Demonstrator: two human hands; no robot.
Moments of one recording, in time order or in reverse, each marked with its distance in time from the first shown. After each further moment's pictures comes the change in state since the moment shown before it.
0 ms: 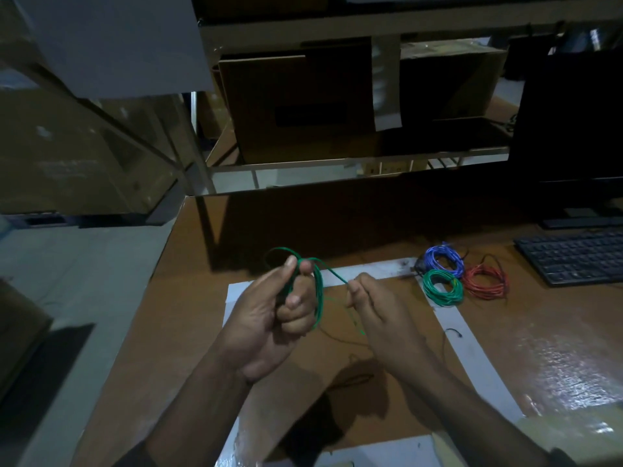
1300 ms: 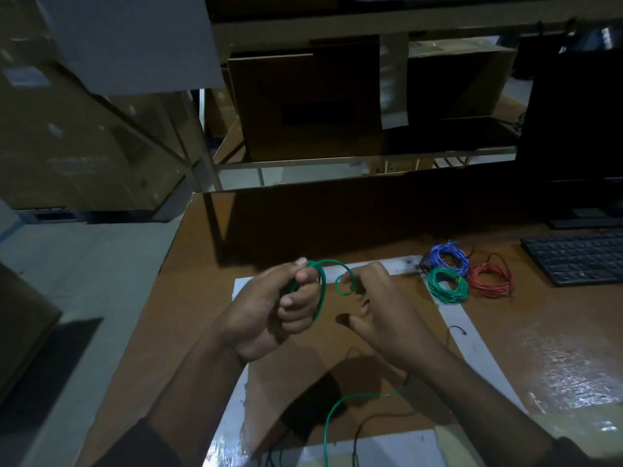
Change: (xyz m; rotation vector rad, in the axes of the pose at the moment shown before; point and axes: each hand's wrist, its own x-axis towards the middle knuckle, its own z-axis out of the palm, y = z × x) left_hand -0.002 0.014 -0.017 0.115 0.002 -0.201; right_hand 0.005 0.007 -0.005 -0.377 -0.156 -0.081
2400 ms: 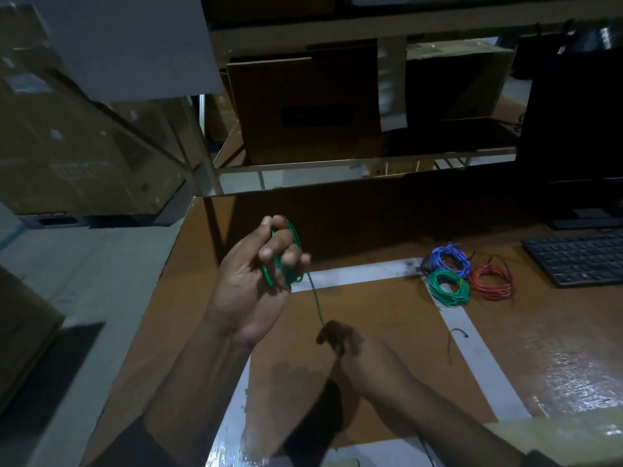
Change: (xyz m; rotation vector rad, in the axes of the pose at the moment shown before) left_hand 0.004 0.024 0.036 -0.004 0.174 0.471; right_hand -0.021 -0.025 0.032 0.024 -0.351 0.327
